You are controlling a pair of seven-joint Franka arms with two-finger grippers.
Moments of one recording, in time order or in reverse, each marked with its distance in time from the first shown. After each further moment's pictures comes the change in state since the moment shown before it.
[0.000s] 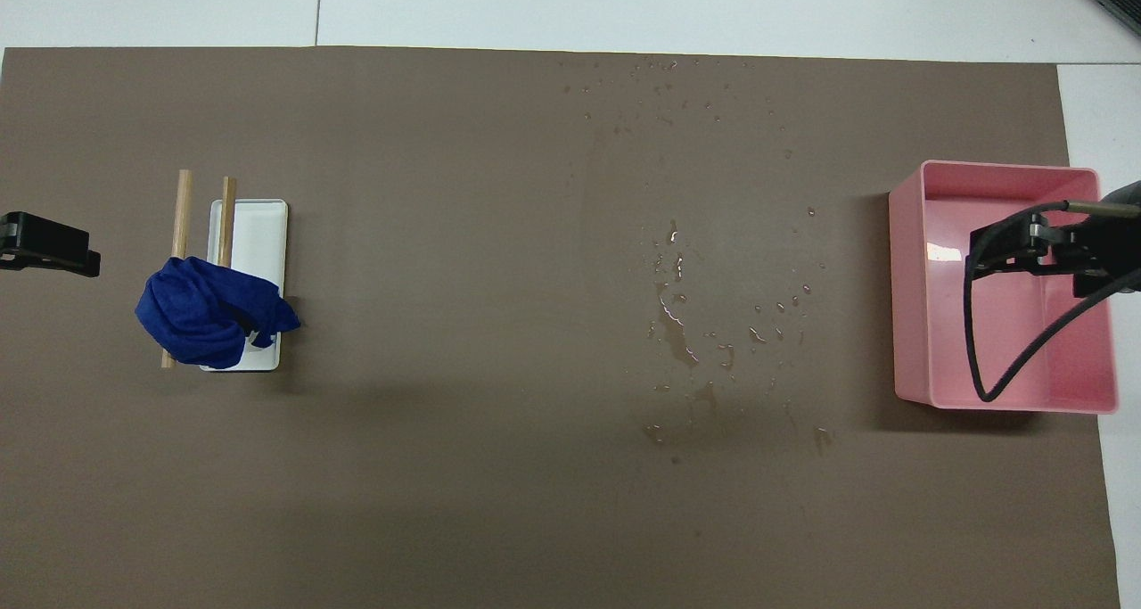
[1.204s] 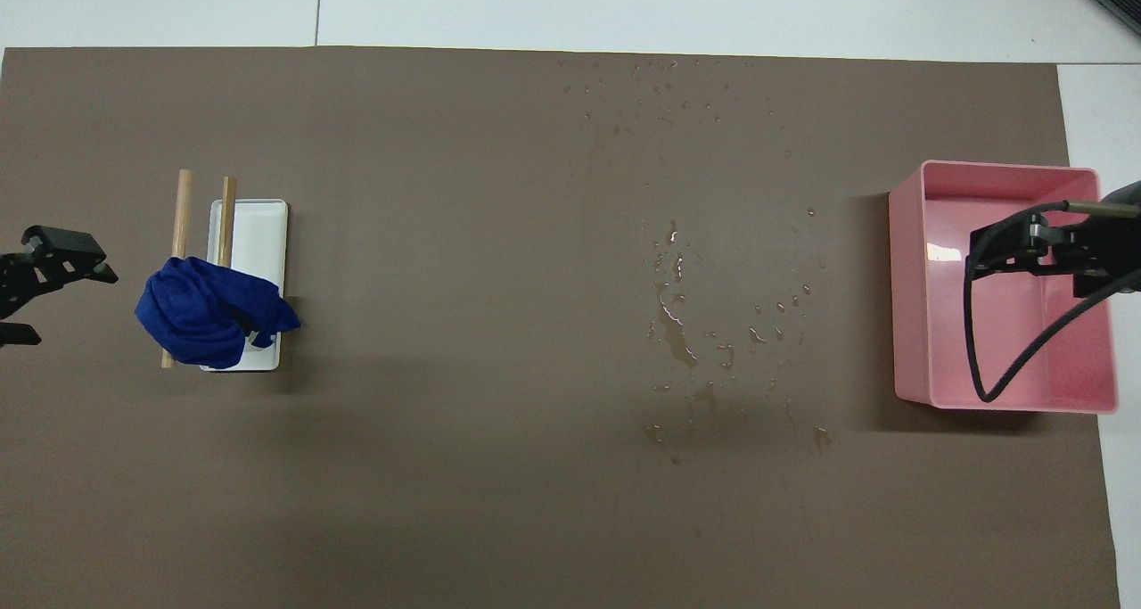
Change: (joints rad) left arm 0.038 -0.147 0.020 -0.392 0.000 0.320 -0.646; right arm 0.000 0.000 0.000 0.000 0.000 0.000 0.000
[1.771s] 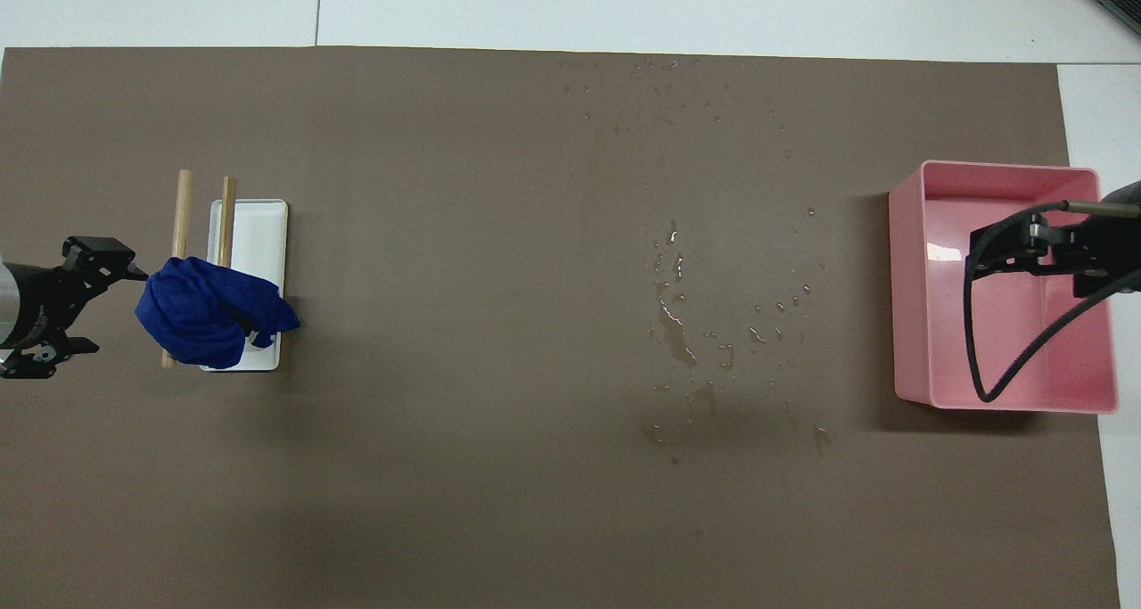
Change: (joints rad) left arm 0.002 -0.012 0.002 -0.189 0.000 0.252 -0.227; right arm 0.000 0.000 0.000 0.000 0.000 0.000 0.000
